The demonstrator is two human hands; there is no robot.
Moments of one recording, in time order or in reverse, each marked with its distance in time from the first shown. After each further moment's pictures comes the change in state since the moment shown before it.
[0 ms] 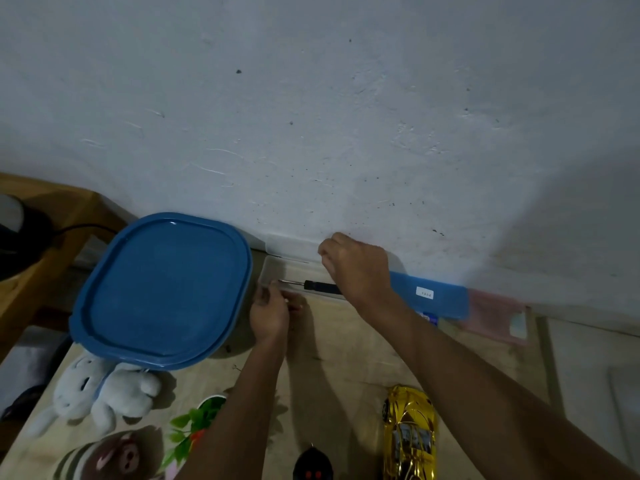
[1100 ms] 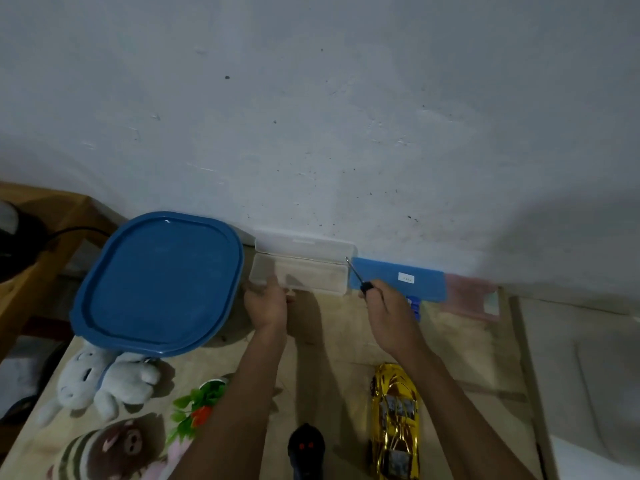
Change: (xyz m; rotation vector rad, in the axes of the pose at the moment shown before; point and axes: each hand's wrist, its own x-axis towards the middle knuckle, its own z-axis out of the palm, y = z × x) left_hand -0.013 0.007 0.006 -0.076 0.062 -0.047; right_hand -0.107 0.006 -0.050 0.670 -0.203 0.678
